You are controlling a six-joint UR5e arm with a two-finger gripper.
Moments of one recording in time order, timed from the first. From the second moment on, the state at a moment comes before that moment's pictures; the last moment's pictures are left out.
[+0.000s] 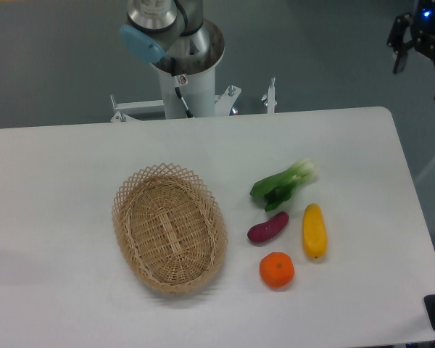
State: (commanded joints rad) arm 3.01 -1.75 -1.35 -1.44 1.40 2.04
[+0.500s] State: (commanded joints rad) arm 2.99 -1.75 -1.35 -1.43 1.40 2.02
